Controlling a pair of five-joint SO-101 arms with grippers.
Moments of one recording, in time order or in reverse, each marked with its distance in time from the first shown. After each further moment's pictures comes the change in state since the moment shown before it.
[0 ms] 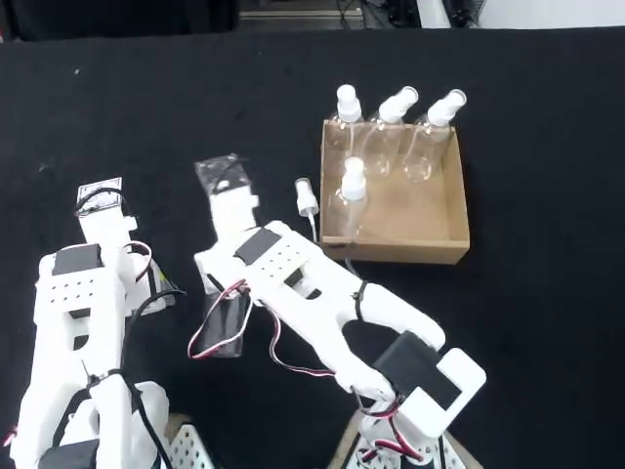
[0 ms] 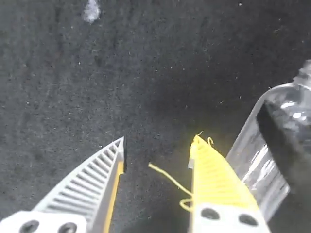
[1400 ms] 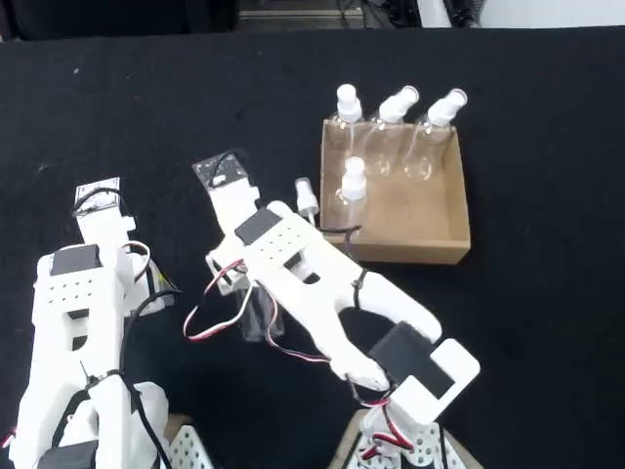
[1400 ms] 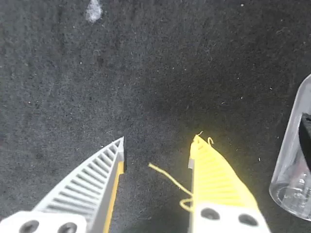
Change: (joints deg) left arm -0.4 0.0 0.0 0.0 0.0; right arm 2.5 3.2 -7.7 15.0 2.0
